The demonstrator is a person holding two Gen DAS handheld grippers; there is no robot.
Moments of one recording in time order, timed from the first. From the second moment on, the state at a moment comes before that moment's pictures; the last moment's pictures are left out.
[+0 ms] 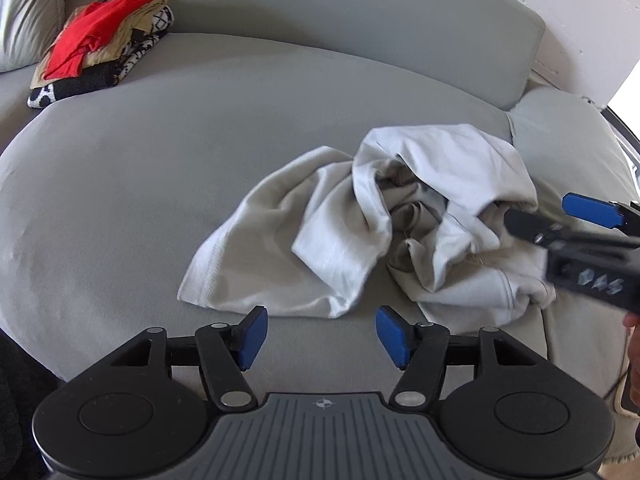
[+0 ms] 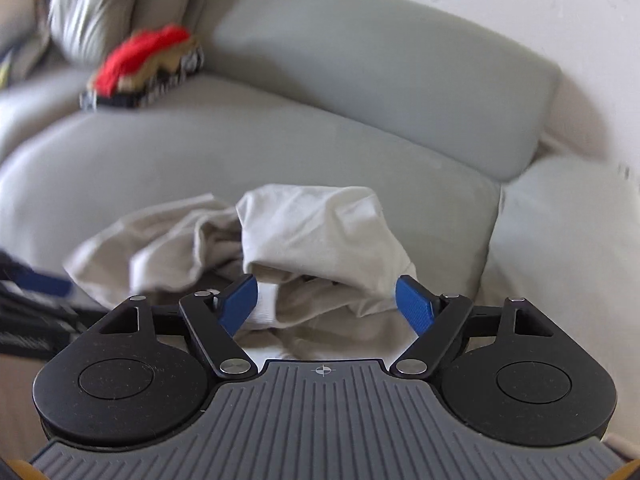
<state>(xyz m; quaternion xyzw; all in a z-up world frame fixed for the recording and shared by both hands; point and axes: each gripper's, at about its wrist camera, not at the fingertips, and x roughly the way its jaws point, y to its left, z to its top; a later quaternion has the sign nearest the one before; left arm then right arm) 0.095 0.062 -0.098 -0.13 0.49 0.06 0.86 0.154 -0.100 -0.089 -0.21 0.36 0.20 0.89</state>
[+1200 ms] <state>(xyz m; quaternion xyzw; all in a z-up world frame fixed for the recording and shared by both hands) 0.089 0.038 -0.110 -0.14 0.49 0.00 0.86 0.127 -0.304 -0.107 0.24 0.48 0.01 0.84</state>
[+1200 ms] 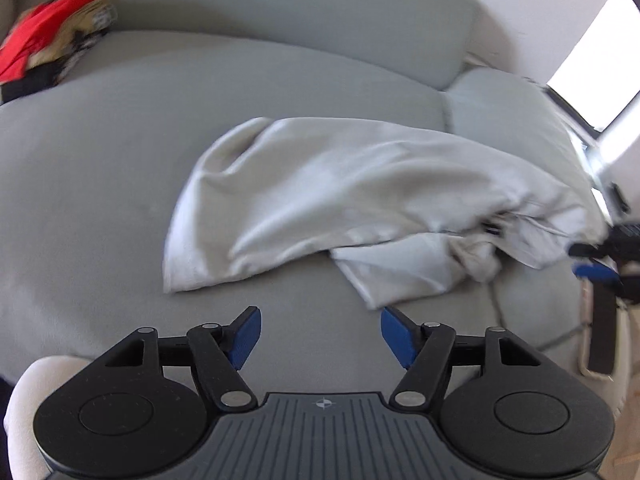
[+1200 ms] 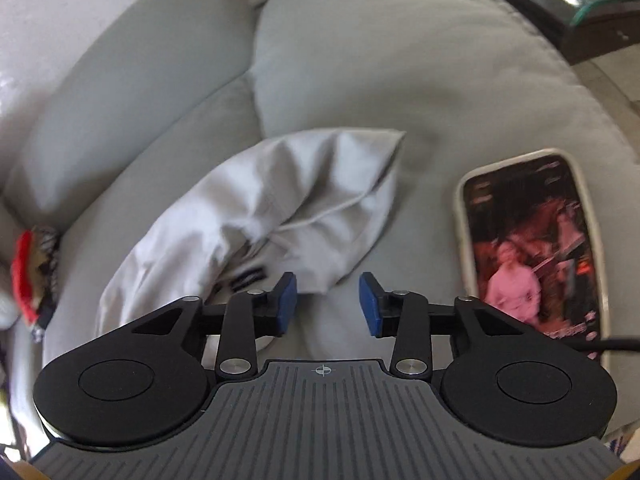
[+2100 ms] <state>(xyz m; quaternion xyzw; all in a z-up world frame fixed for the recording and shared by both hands) 0.081 0.128 -0.090 -0.17 0.41 0.12 0.89 0.232 -0.127 -0.043 0.24 0.37 0.16 0.88</state>
